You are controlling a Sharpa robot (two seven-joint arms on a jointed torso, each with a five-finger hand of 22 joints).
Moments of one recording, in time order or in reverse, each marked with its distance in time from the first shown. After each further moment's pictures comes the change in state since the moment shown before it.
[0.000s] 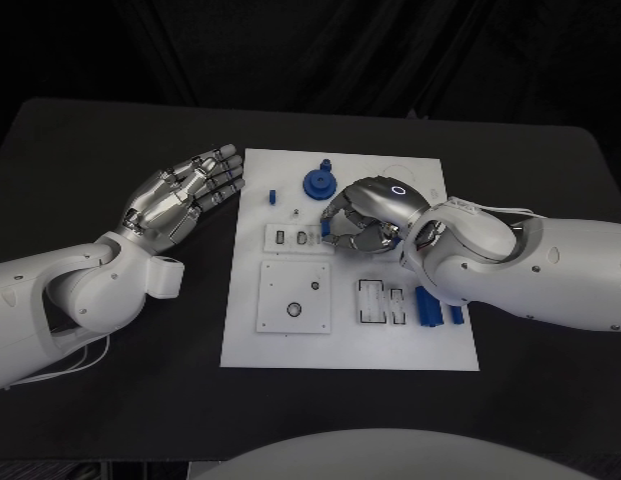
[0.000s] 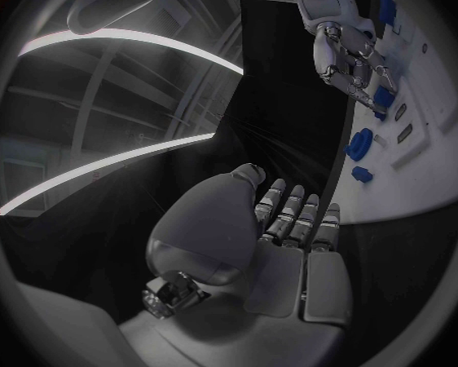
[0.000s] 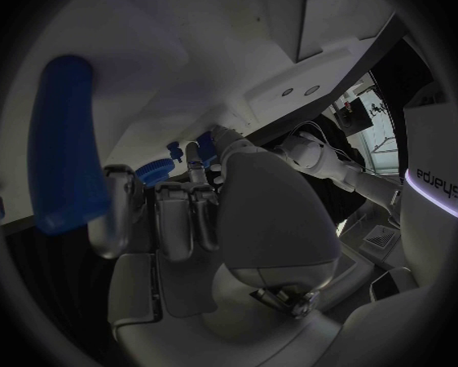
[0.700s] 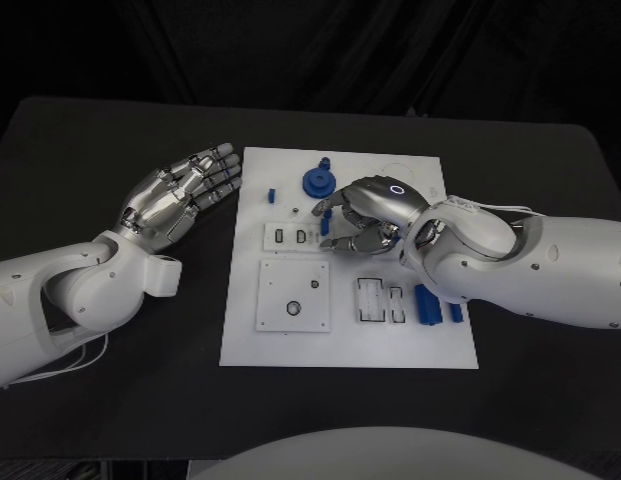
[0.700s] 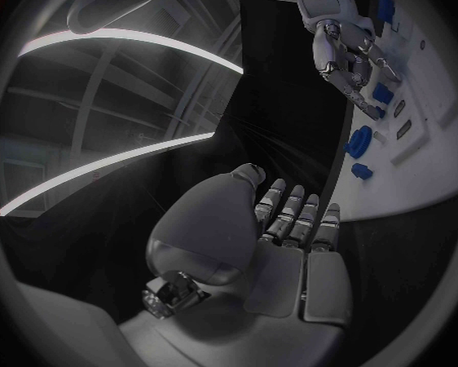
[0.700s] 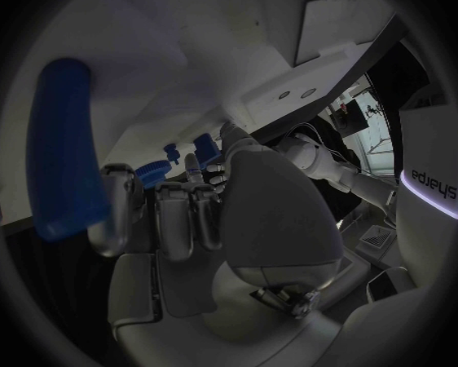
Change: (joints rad) left arm -0.001 0.001 0.000 -0.009 0.001 0.002 0.000; left_hand 0.000 0.000 0.000 0.000 0.000 0.000 0.000 0.000 0.000 0.000 0.000 0.000 0.000 0.000 0.000 0.000 0.000 0.000 0.000 0.000 0.000 0.000; right arm -0.001 -0.003 -0.001 -0.005 0.000 0.002 0.036; right_hand -0.046 -0.038 -0.059 0.049 -0.130 -0.194 -0.026 -0.013 -0.069 0.000 -0.011 -0.005 0.000 0.000 0.000 0.000 0.000 0.000 -0.009 -0.009 -0.014 0.000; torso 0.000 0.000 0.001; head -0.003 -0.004
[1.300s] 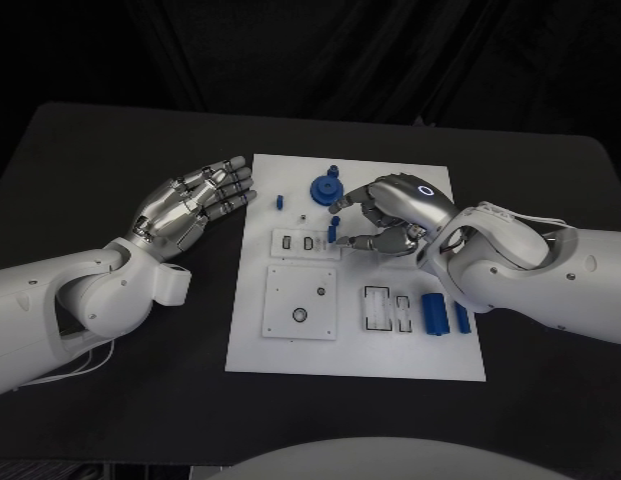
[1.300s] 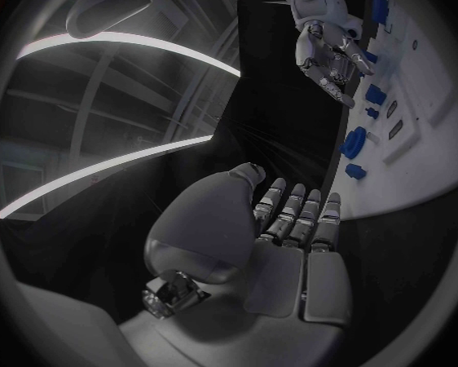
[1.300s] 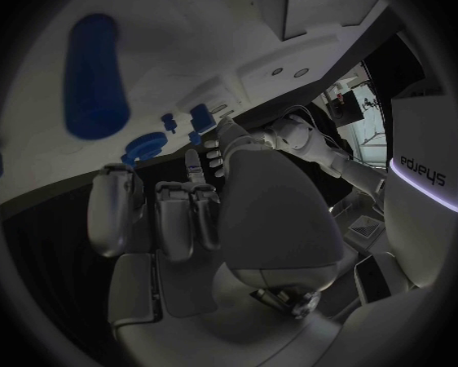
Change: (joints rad) left arm -0.011 -0.003 0.000 -0.001 -0.043 -0.003 0.000; left_hand -0.025 -0.025 0.059 -0.018 -0.059 0.011 0.004 0.006 0.002 0.014 0.014 0.023 0.003 0.053 0.020 0.097 0.014 -0.017 0.150 0.002 0.062 0.034; right arm 0.003 -0.076 0.014 0.035 0.044 -0.101 0.106; right_hand 0.023 0.024 0.016 -0.008 0.011 0.060 0.009 0.021 -0.008 0.000 0.000 0.000 0.000 0.004 -0.004 0.000 0.000 0.000 0.000 0.000 0.000 0.000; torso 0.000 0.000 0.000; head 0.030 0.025
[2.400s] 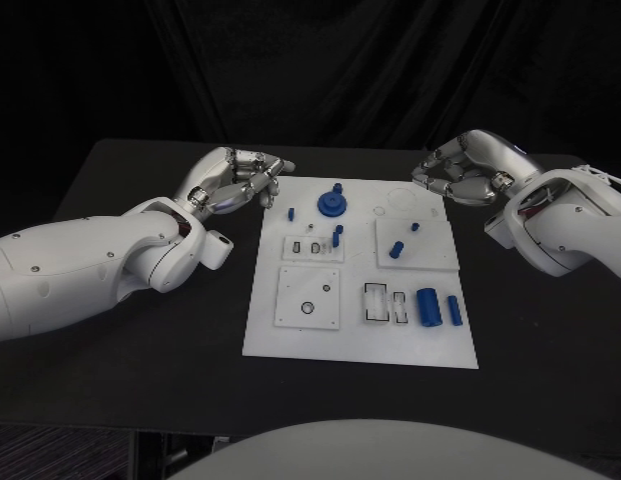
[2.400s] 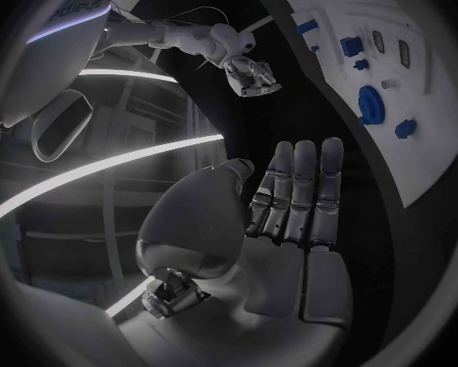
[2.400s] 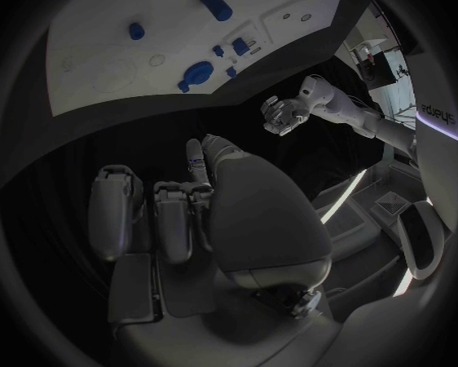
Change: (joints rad) left arm 0.015 0.132 0.000 -0.136 -0.475 -0.379 -0.017; left_hand -0.145 -0.068 0.034 0.069 -0.133 0.362 0.027 0.085 0.018 0.608 -0.136 0.673 0.460 0.712 -0.169 0.961 0.455 0.041 0.552 -0.112 0.859 0.875; right arm 0.063 -0.083 -0.018 -0.151 0.387 0.041 0.148; right_hand 0.056 0.116 0.071 0.014 0.155 0.164 0.017 0.051 0.004 0.002 0.023 0.005 0.000 -0.003 0.015 0.010 0.000 0.000 0.014 0.014 0.031 0.001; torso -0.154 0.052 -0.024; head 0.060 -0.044
